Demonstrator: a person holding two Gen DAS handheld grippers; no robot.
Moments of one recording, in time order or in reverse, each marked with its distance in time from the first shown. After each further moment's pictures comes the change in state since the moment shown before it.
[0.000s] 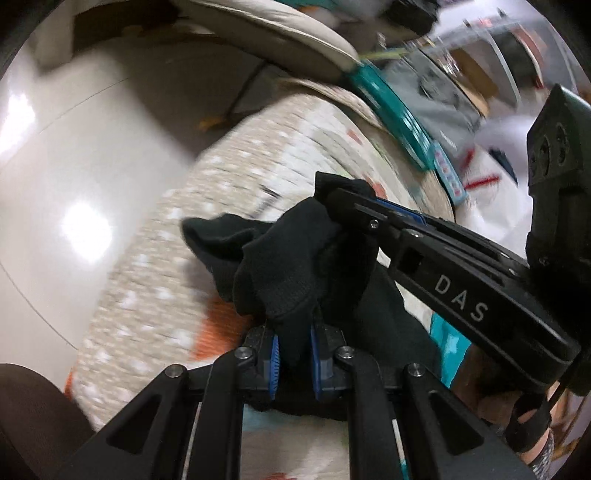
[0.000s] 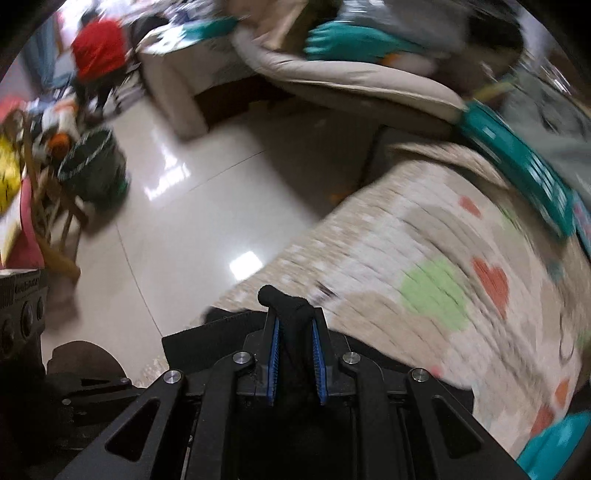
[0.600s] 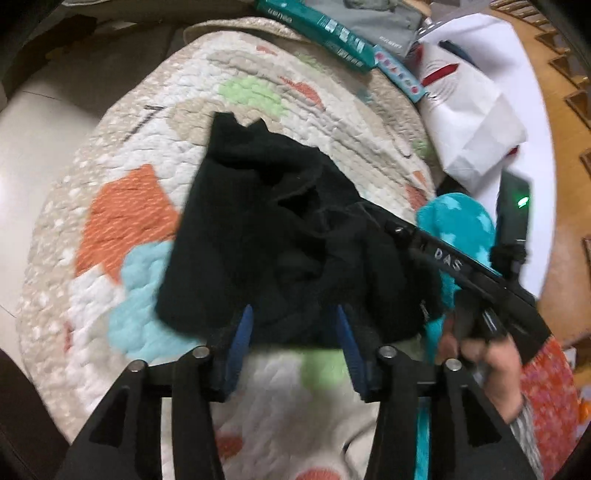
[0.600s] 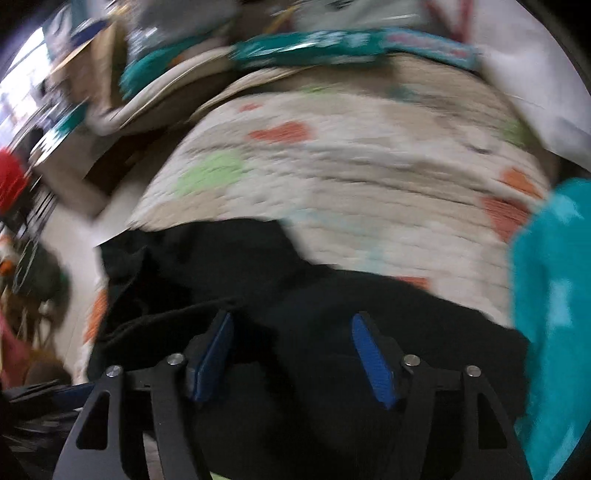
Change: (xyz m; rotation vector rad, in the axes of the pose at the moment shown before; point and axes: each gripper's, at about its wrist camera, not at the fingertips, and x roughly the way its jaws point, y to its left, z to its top) left arm 0.023 -0.060 -0.081 0.238 0.172 -0.020; right arm -0.054 -0.165 -0.179 0.511 -0.099 -0.218
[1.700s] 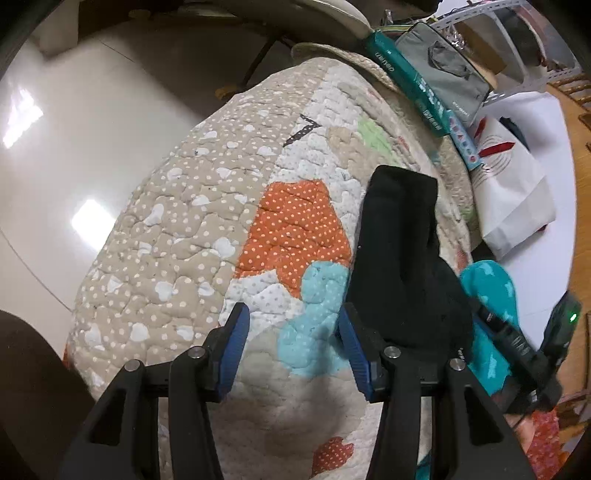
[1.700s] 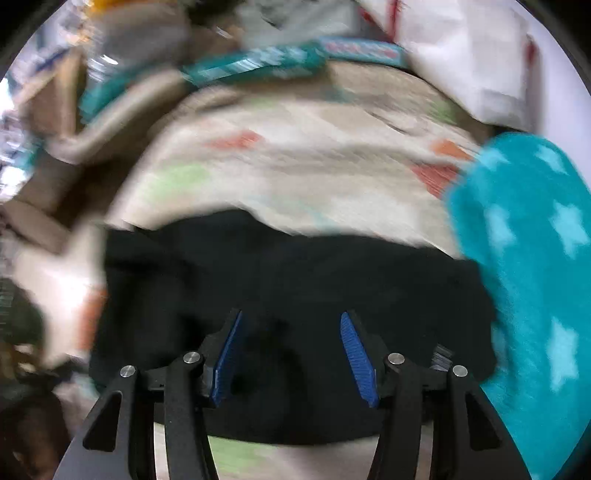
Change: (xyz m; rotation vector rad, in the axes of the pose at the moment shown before) left arm -0.012 0.110 -0.006 -0.241 -0.117 0.039; right arm -0.036 0.062 -0.022 0.065 -0.039 0.040
